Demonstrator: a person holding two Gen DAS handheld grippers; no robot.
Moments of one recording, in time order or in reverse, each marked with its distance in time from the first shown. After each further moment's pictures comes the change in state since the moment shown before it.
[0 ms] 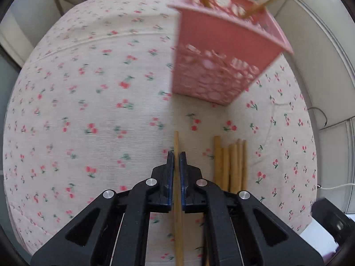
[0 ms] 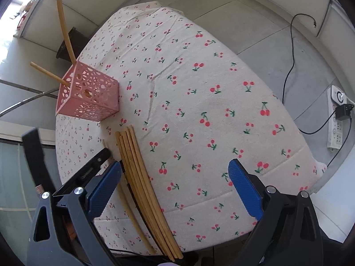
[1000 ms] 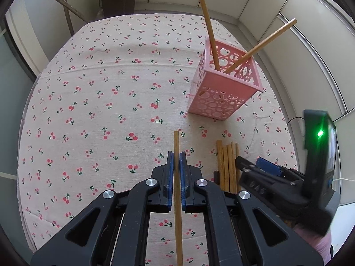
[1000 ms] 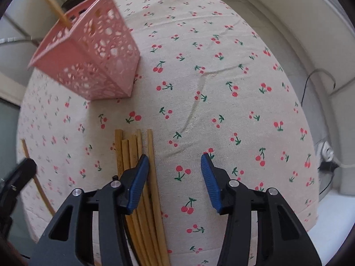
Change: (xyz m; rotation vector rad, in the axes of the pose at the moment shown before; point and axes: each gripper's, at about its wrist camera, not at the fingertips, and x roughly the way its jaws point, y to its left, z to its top) left arm -0.067 0.041 -0.012 0.016 -0.110 -0.074; right arm 0.075 0.087 -0.002 -0.338 -0.003 -0.265
